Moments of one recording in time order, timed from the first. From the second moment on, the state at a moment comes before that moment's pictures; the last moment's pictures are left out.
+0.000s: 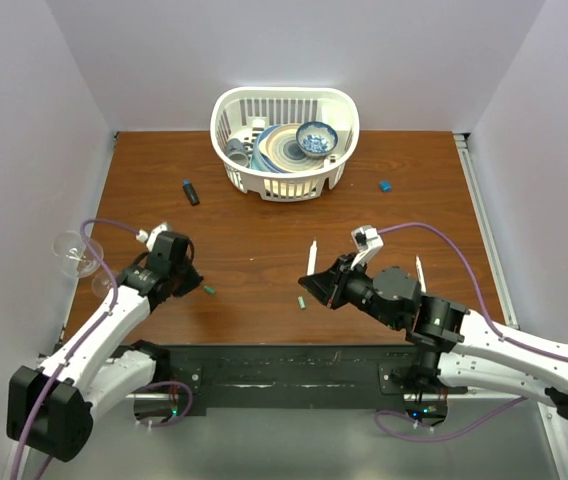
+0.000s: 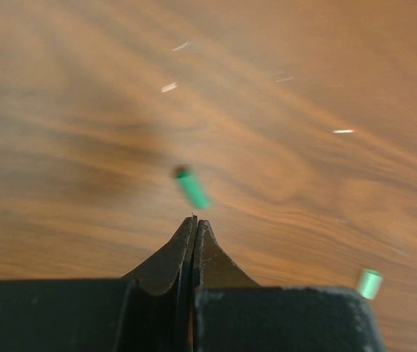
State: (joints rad) left arm -0.35 0.93 0.62 -0.64 -0.16 -0.86; right arm 1.15 0.75 0.64 -0.11 0.30 0.77
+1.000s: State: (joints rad) left arm -0.32 1.18 0.46 -0.28 0.04 -0.86; right arm 1.15 0.65 0.58 -0.15 0.35 0.77
